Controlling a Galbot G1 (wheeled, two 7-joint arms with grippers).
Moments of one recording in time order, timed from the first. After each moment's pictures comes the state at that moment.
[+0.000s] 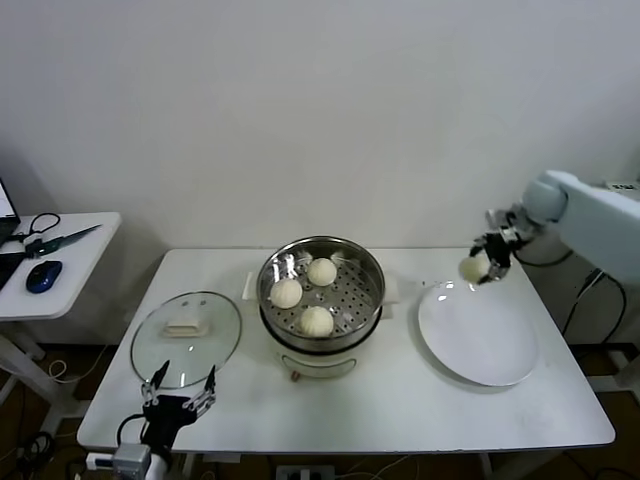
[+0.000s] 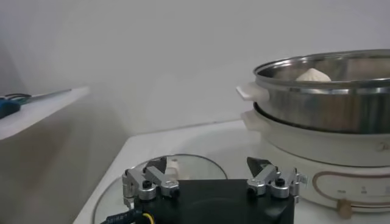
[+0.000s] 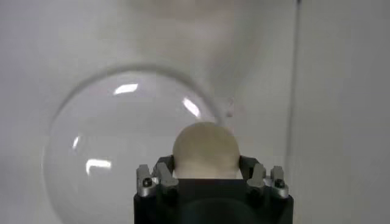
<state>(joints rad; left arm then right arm) 1.71 -1.48 -0.69 -2.10 0.00 0.16 0.11 0.70 0.83 -1.48 1.05 0.44 -0.04 -1.06</state>
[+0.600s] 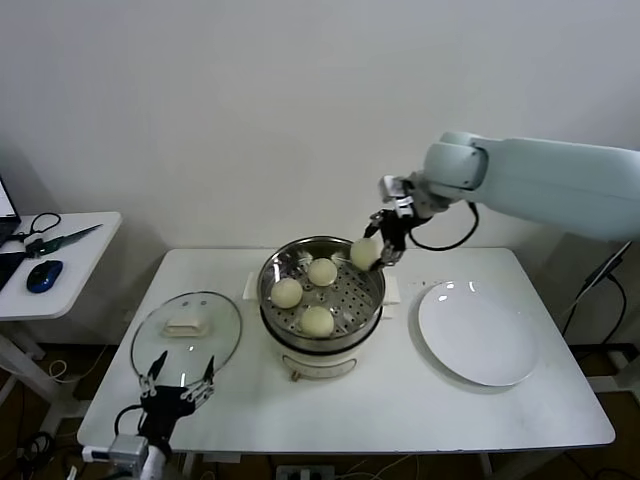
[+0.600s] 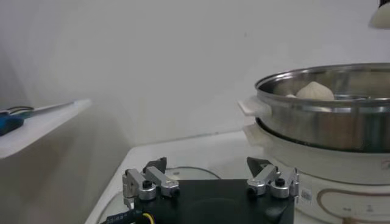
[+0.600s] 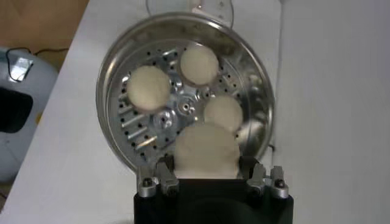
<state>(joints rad) 1.69 -1.48 -0.69 -2.13 0.00 0.18 0.11 0.85 1.01 -1.63 1.41 0.79 -0.34 -0.80</state>
